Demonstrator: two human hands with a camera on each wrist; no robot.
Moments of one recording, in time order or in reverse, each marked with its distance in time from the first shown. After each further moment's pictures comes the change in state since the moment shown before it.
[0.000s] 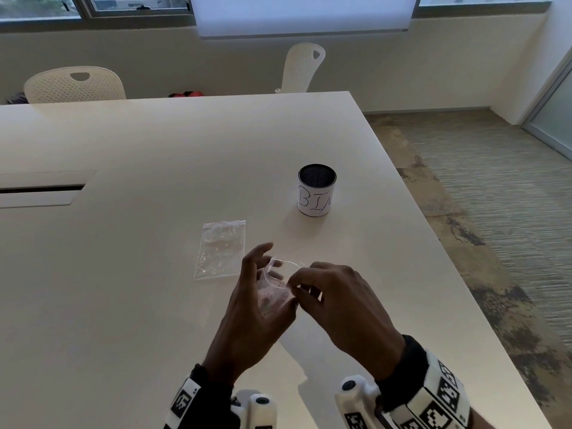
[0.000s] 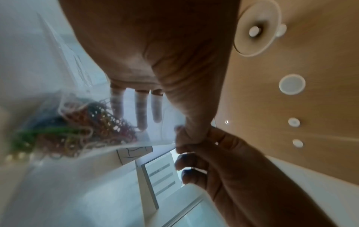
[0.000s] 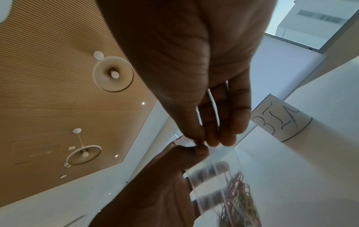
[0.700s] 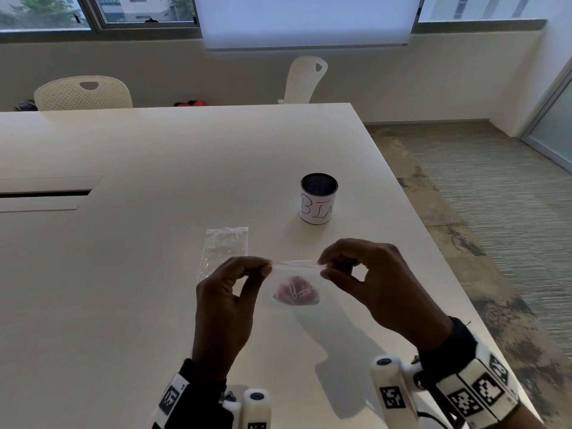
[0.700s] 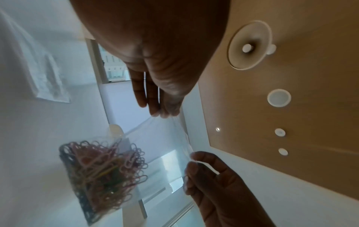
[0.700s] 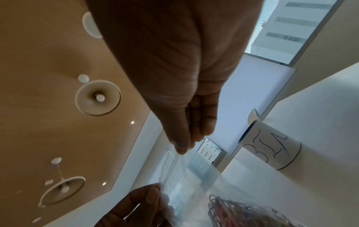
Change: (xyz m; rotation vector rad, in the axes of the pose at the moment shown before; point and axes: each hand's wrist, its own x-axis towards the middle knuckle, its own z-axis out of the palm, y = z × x) left_hand 0.013 0.006 -0.021 0.093 0.369 0.190; right_hand 0.007 0.027 -0.051 0.189 0.106 -0.106
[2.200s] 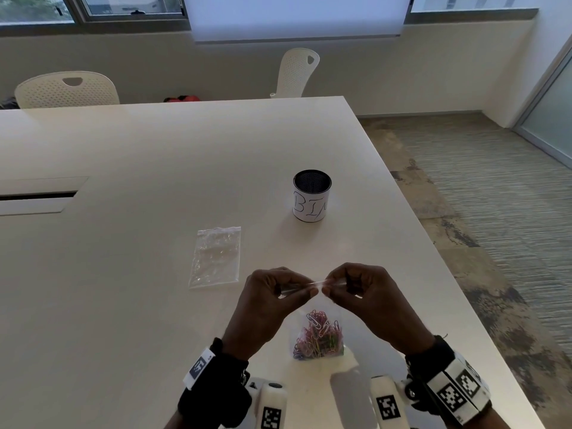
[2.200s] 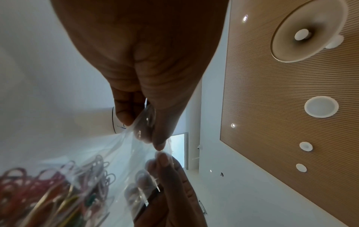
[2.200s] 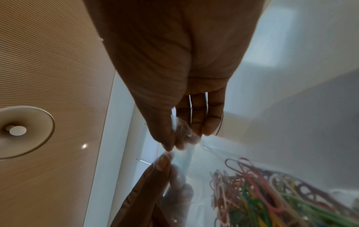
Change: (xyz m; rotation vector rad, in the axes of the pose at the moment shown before) left_hand 0.008 -0.012 0.051 -0.276 -0.474 -0.279; right_hand -0.025 0.057 0.032 0.382 -0.012 0.289
